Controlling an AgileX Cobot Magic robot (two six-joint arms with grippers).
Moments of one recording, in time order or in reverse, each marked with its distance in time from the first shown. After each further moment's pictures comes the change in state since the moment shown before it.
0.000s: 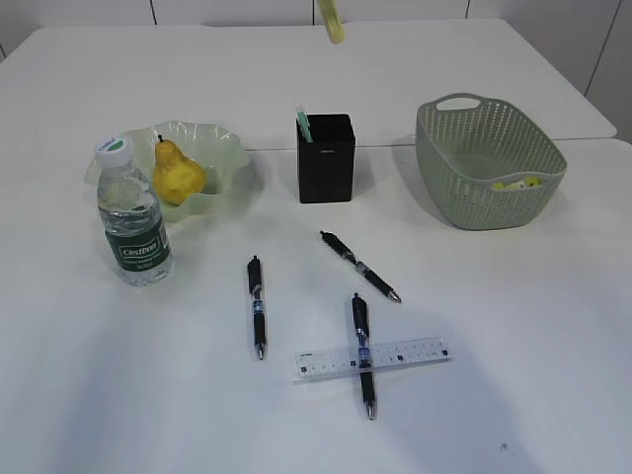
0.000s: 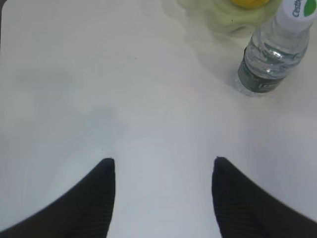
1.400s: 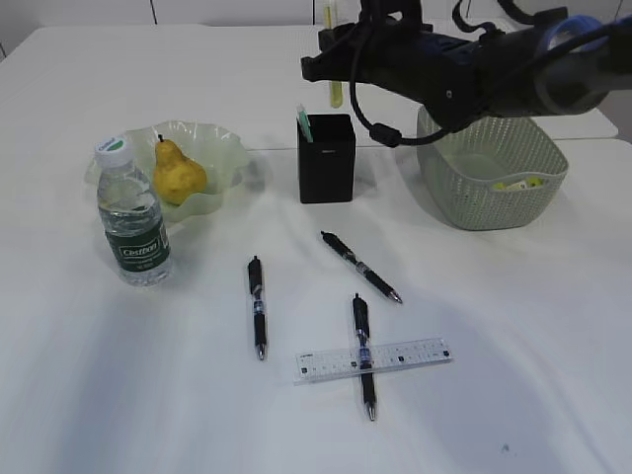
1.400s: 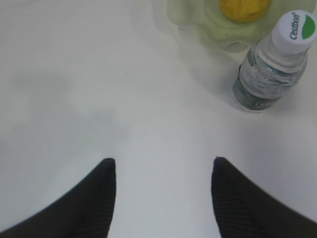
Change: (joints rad) left arm 0.000 0.080 0.000 -0.006 -0.105 0.000; right arm -0.153 -0.091 0.919 0.144 -1.311 -0.045
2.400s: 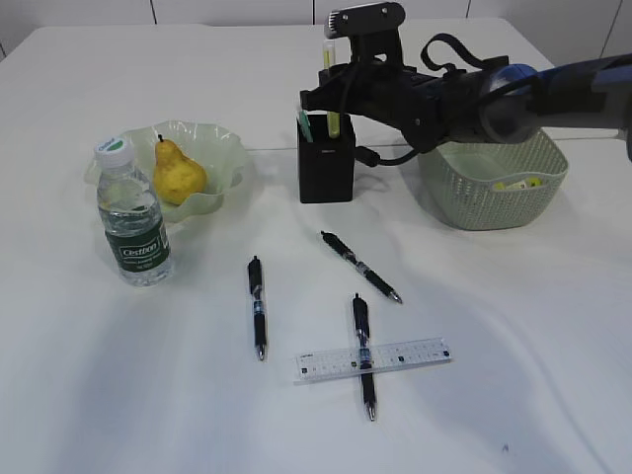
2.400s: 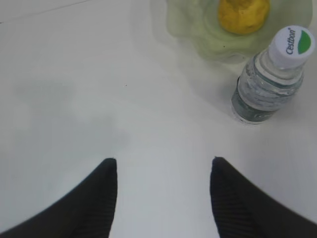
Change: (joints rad) left arm 0.000 0.002 0.000 0.004 -0.039 0.000; right arm -0.025 0.227 -0.223 0.016 0.071 0.039
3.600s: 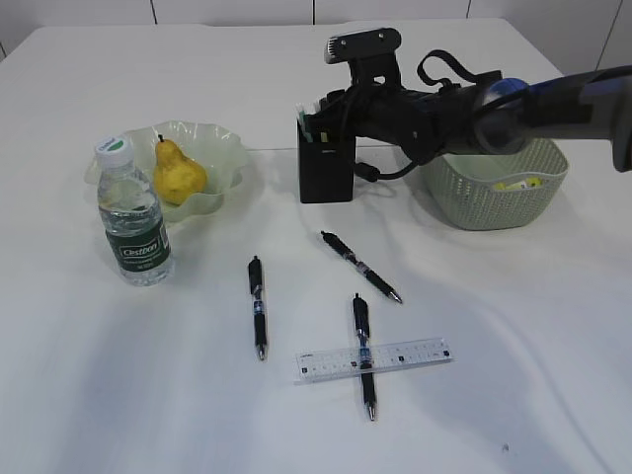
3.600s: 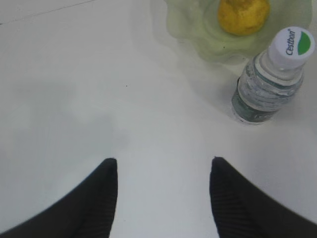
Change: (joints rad) left arm 0.000 0.000 0.000 0.000 -0.004 0.000; right arm -0.002 0.034 -0.001 0.000 0.069 0.002
